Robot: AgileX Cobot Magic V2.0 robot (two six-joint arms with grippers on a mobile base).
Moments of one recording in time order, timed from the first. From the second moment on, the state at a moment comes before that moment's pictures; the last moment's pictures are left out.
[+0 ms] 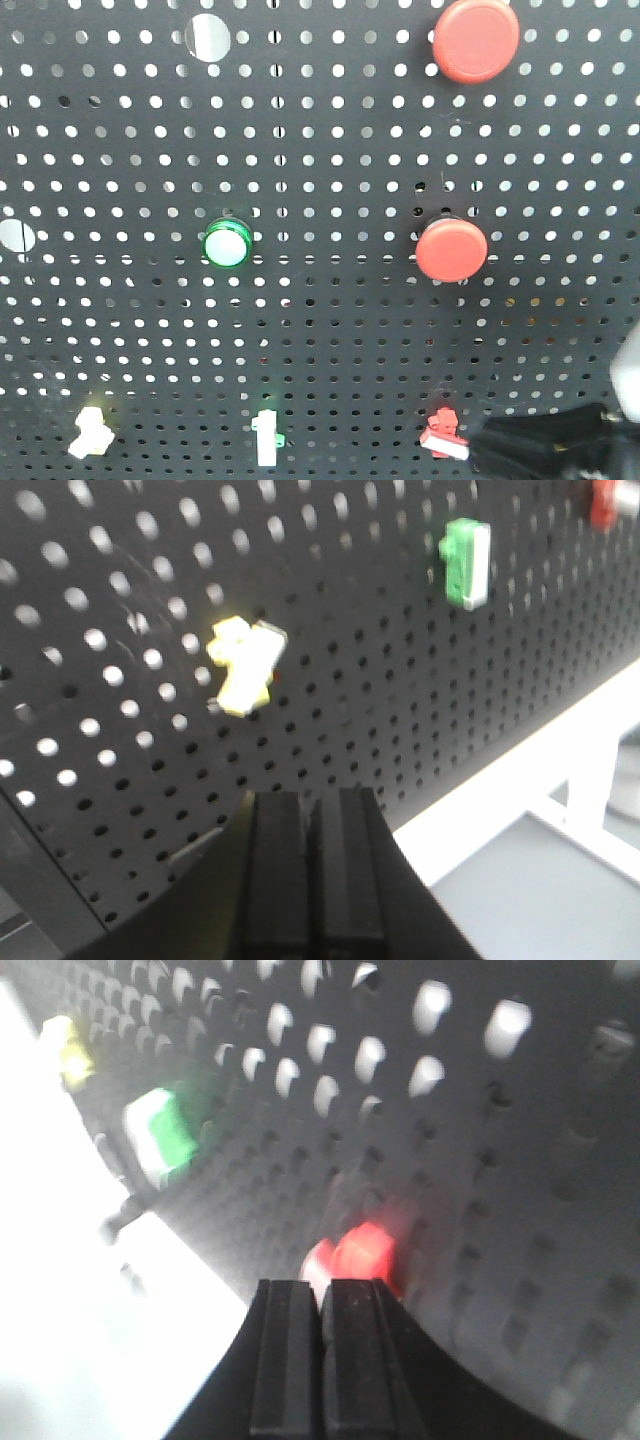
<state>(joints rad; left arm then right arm) -0.38 0.34 -0.39 -0.43 0.41 0.63 0.21 0.90 -0.74 1.08 0.64 -1.13</state>
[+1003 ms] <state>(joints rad) -0.38 0.34 -0.32 -0.43 0.32 0.60 0.36 1.08 -0.64 1.07 0.49 -1.07</state>
